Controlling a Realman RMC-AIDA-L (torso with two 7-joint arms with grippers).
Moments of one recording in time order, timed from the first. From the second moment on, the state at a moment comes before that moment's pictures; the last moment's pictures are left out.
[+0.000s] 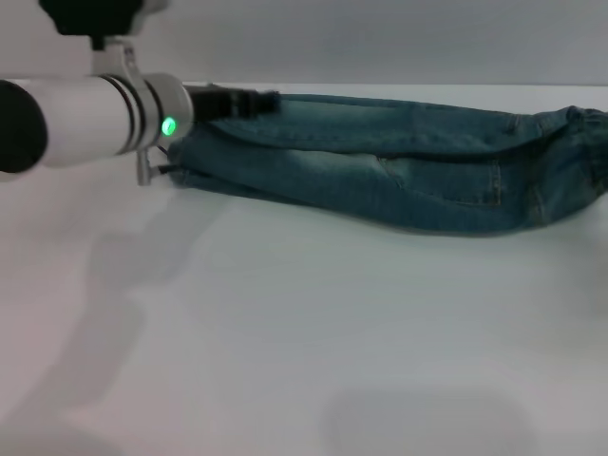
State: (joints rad) left arm -0.66 -2.06 -1.54 -0.90 2.37 -0.45 0.25; right arm 0.40 2.07 2.49 0.53 -1.46 0.94 -1.10
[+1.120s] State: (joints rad) left arm -0.77 -2.07 -1.29 -0.81 1.98 -0.46 0.48; right arm 0.38 2.08 2.47 0.55 -1.45 1.15 -1.04
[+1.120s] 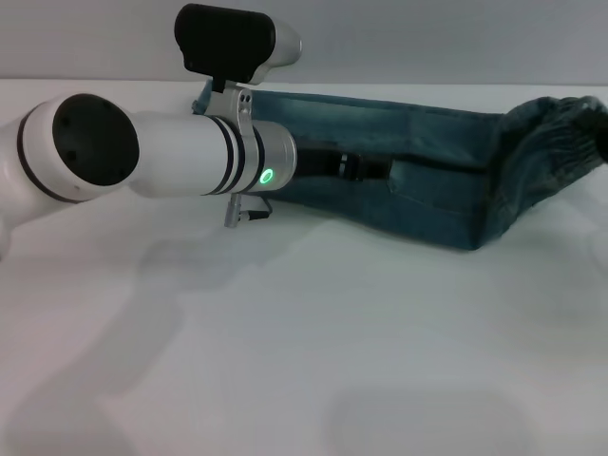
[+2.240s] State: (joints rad) left arm -0.77 -2.08 -1.10 -0.79 1.85 -0.27 0.48; right arm 0.51 2.07 2.34 0.77 -1.37 1.24 -0.88
